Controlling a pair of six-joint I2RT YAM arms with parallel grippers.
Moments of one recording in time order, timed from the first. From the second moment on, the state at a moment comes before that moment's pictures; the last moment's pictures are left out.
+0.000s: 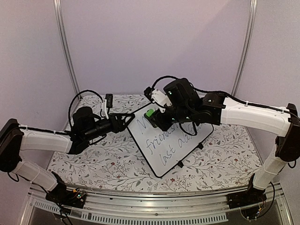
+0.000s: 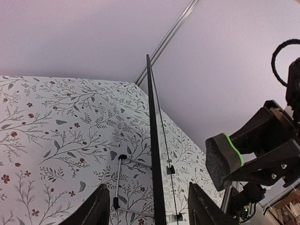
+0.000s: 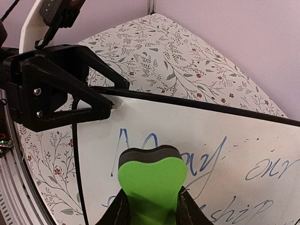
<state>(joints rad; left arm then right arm) -0.67 1.37 0.55 0.77 0.25 -0.57 1.06 1.66 1.48 -0.45 0.18 0.04</state>
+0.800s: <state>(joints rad) -0.64 1.47 0.62 0.81 0.38 -0.61 1.08 1.71 1.55 -0.46 0.23 0.04</state>
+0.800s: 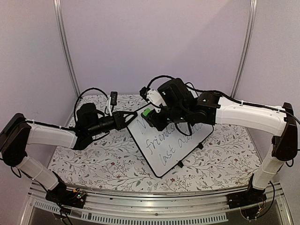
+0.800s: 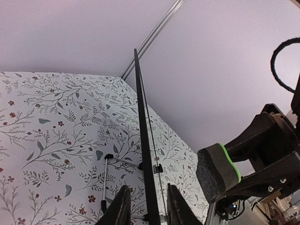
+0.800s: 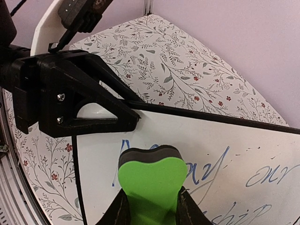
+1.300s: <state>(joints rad) -0.63 1.47 0.62 0.81 0.38 -0.68 1.11 1.75 1.57 -0.48 0.25 0.05</state>
